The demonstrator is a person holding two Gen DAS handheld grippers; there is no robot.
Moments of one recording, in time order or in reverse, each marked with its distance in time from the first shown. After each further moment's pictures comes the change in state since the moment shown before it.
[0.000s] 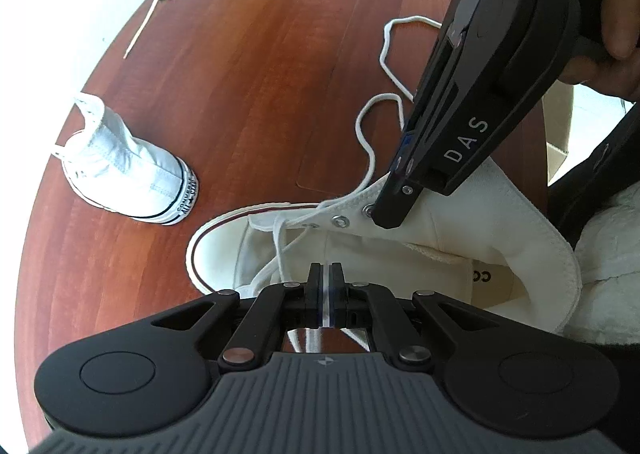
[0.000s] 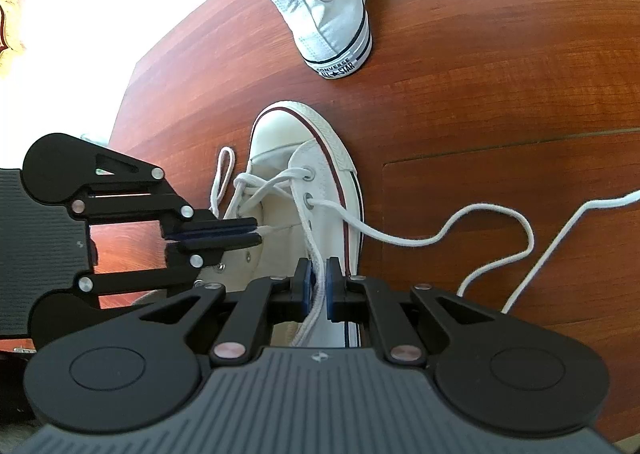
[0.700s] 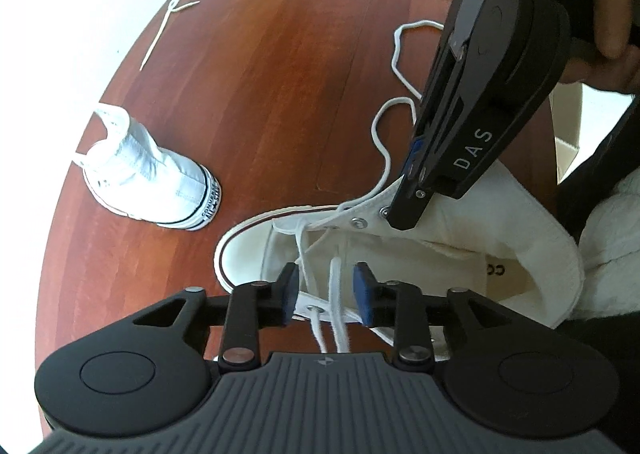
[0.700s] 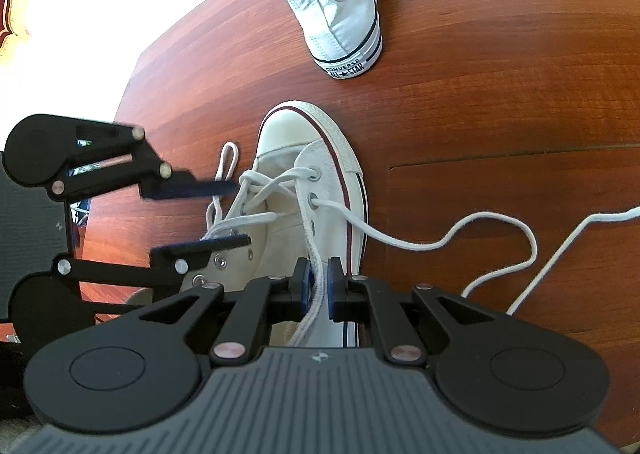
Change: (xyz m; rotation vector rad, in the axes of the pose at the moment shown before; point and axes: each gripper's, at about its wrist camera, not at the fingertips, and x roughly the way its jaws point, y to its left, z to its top) left arm -0.003 0.008 -0.001 0.057 0.009 0.057; right arm 0.003 0.001 0.009 -0.047 0.012 -0.011
